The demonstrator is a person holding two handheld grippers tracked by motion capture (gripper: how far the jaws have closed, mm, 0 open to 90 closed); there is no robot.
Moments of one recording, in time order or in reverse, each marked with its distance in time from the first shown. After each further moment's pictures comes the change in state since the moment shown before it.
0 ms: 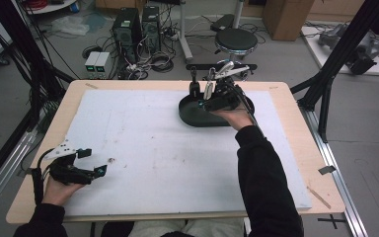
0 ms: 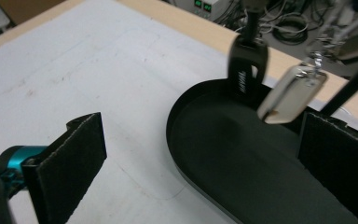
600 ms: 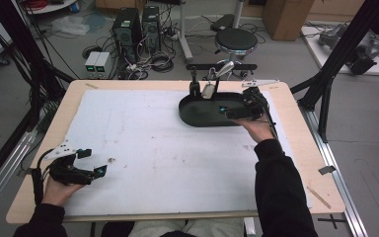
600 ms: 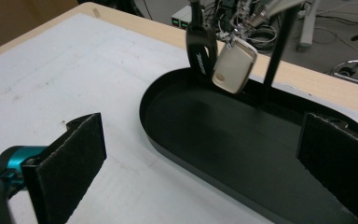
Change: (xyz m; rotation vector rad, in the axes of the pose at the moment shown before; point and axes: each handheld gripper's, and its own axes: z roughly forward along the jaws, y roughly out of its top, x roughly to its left) left arm -0.001 0.000 -0.001 0.004 -0.002 0.005; right arm -0.021 -0.044 -0.051 -0.082 -0.076 0.057
